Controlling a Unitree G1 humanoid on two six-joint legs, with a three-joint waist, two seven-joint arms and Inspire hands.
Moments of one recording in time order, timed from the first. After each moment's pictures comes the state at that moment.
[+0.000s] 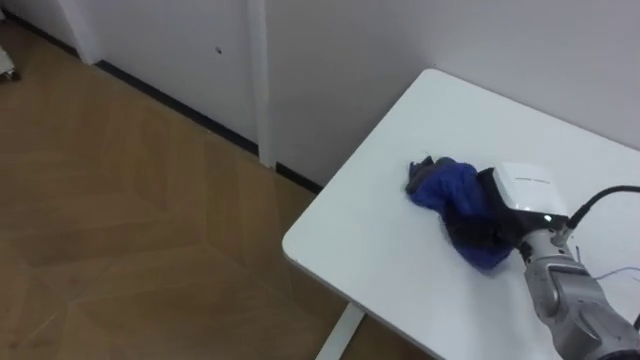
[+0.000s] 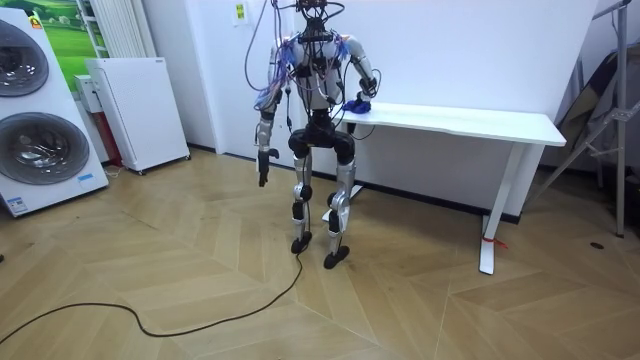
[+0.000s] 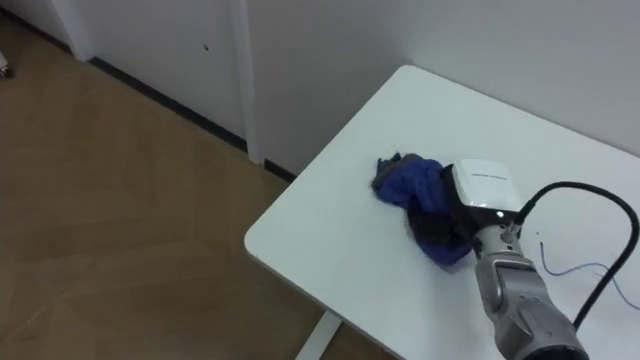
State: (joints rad) left arm 0.40 0.31 0.08 0.99 0.21 0.08 -0.15; right arm -0.16 -0.51 0.24 0.62 -0.87 -0.01 -0.33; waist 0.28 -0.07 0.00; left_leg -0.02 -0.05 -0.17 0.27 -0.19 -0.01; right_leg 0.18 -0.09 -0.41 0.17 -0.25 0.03
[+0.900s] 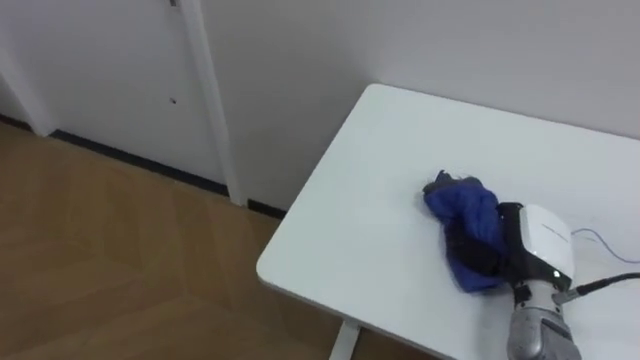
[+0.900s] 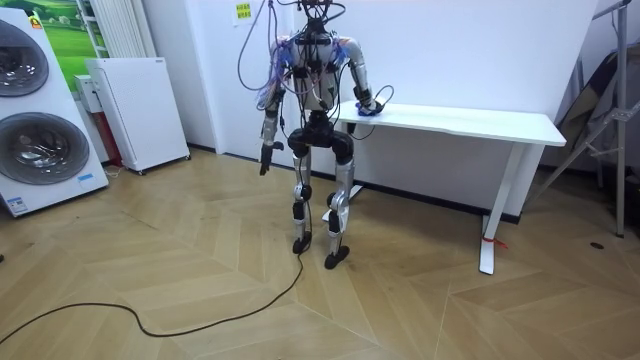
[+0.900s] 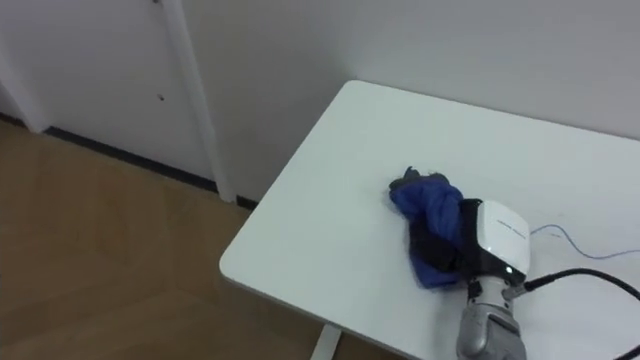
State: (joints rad) left arm 0.34 0.22 0.05 0.99 0.21 0.15 0.02; right arm -0.02 -0.32 0.13 0.62 -0.63 -0.01 -0.52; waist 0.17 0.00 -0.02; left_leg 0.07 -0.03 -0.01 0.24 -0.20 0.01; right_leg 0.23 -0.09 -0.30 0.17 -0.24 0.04
